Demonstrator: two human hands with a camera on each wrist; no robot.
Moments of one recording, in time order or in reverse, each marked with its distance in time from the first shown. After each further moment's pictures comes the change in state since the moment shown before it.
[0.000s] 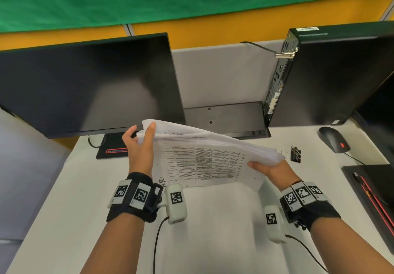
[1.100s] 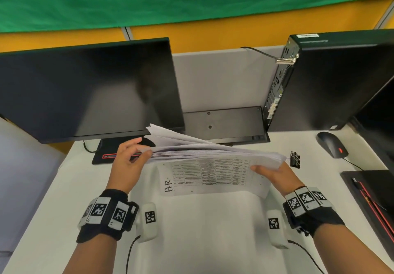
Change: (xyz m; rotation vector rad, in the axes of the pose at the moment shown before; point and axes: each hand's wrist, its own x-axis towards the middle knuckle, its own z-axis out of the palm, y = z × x) left_hand 0.016 -0.010 -0.051 0.534 -0.263 0.311; right_hand 0.009 0.008 -0.003 0.096 0.050 0.129
